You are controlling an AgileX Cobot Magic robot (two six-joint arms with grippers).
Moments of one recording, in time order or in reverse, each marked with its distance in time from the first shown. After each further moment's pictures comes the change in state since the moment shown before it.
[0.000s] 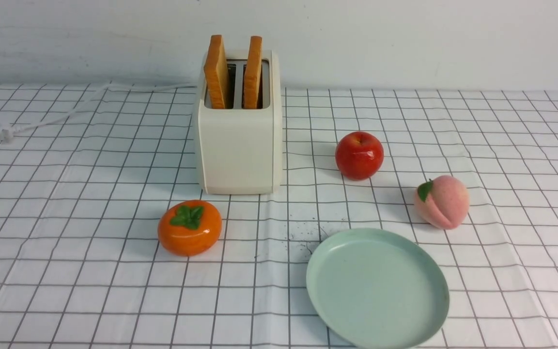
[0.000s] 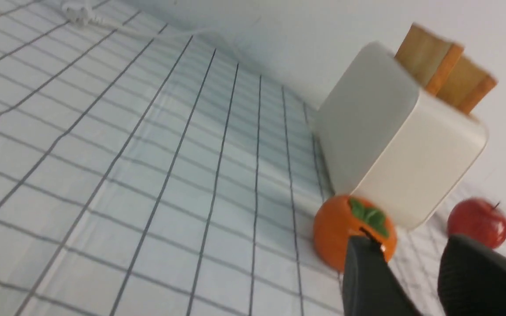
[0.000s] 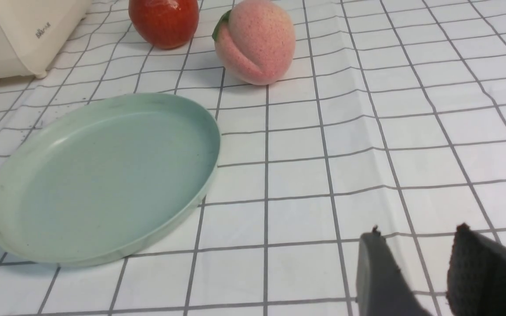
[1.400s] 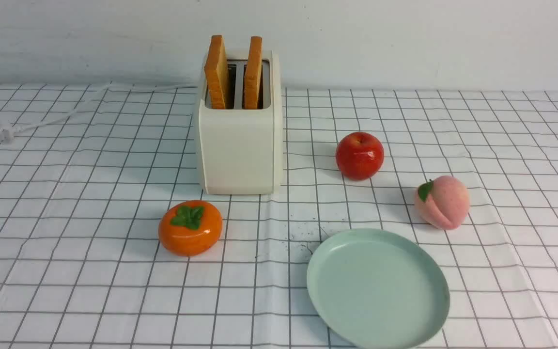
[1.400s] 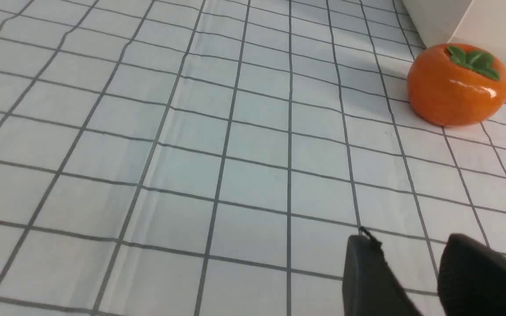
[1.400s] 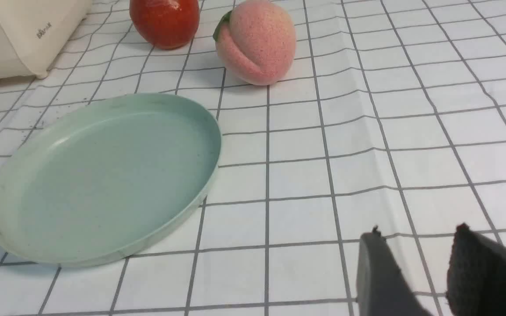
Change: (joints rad) right arm 0.000 0.000 0.000 0.000 0.000 0.000; left arm 0.000 0.000 0.000 0.229 0.309 0.051
